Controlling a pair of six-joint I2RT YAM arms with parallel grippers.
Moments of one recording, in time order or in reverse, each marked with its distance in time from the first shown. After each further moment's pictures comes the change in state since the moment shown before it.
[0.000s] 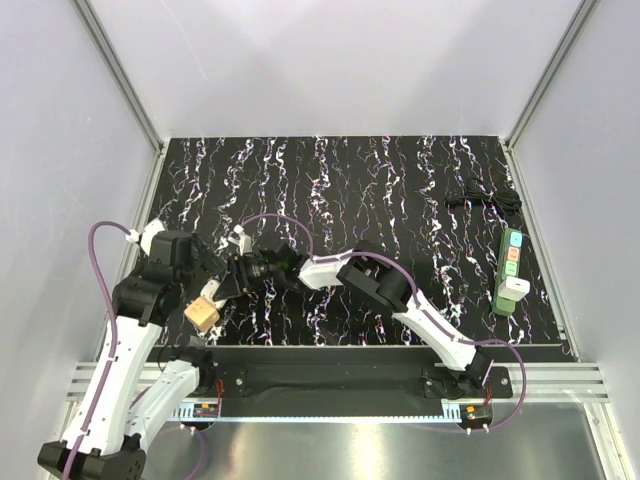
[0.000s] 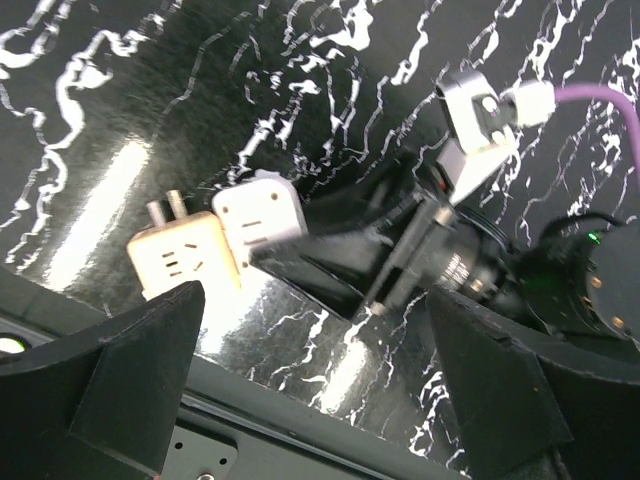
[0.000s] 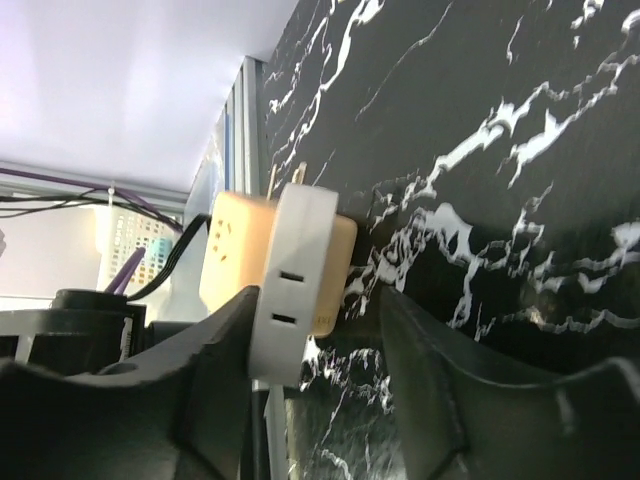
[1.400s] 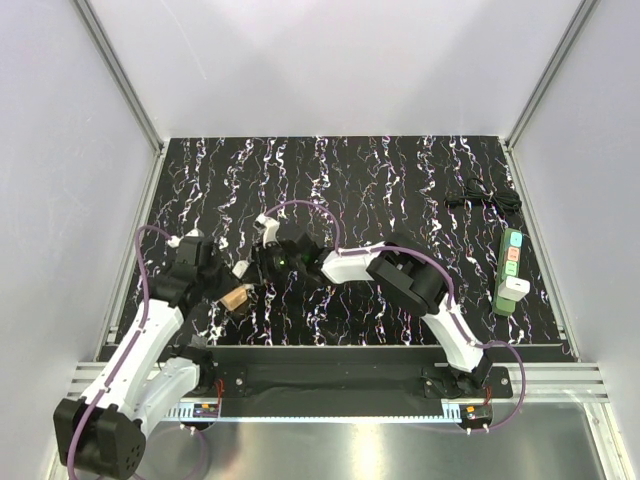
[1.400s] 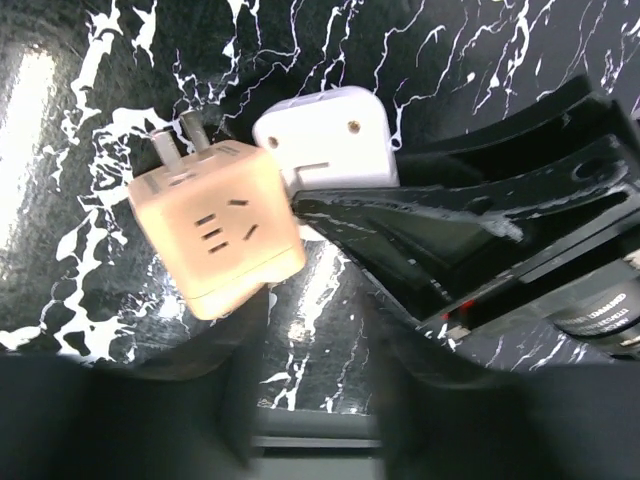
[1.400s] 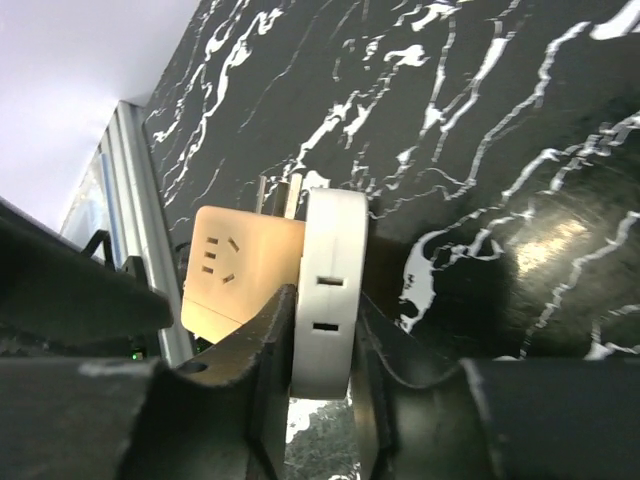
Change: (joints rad) left arm 0.001 0.123 -0.273 0.325 0.299 0.013; right arm -0.048 -0.280 -0.273 -0.160 0.279 -0.262
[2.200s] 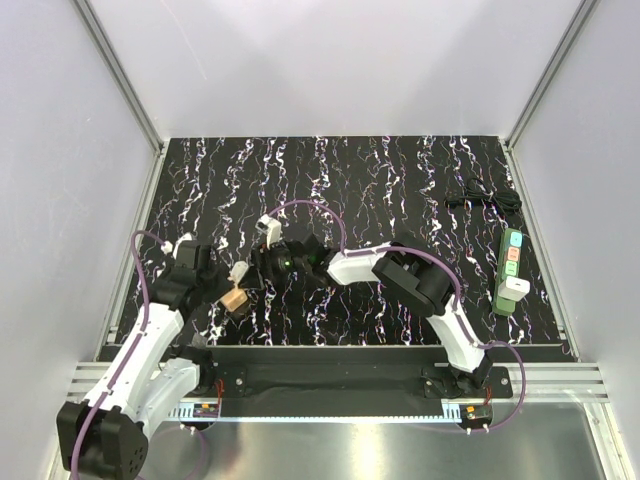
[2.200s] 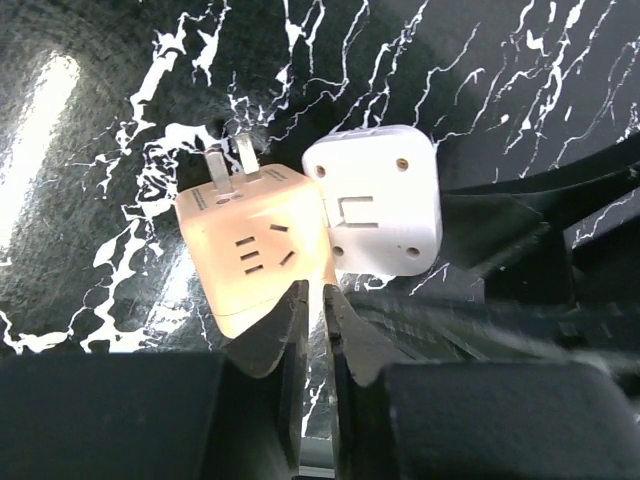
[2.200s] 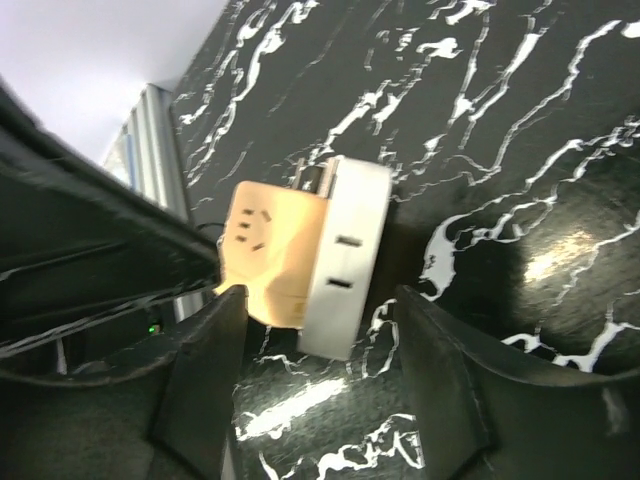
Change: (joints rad) left arm 0.025 -0.032 -0.052 0.029 -0.072 -0.029; right arm -0.010 -0.046 -0.068 0.062 -0.062 -0.014
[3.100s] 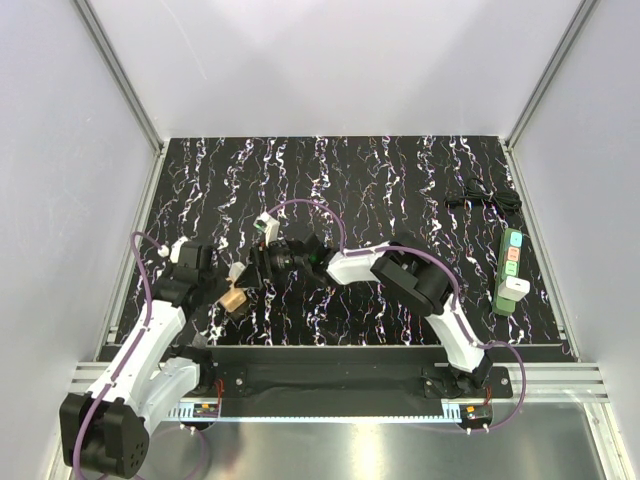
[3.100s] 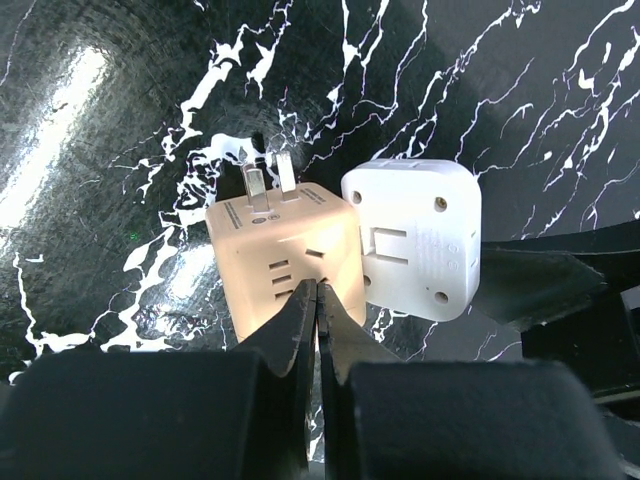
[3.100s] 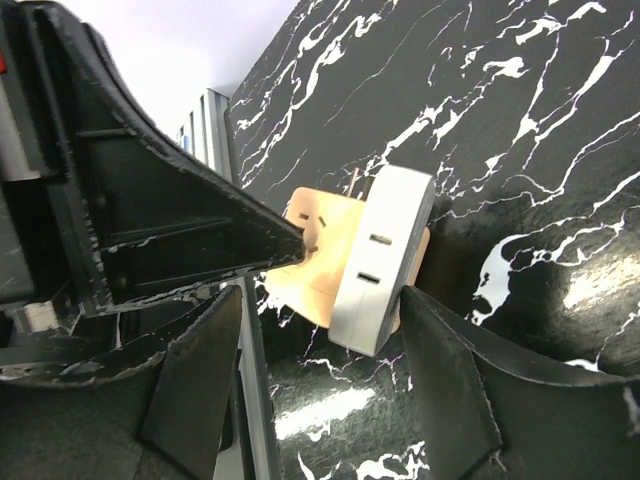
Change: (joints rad) left arm 0.012 0.034 -0.026 0.015 -0.071 -0.046; right arm -0.003 0.001 -0.008 0.094 -0.076 0.066
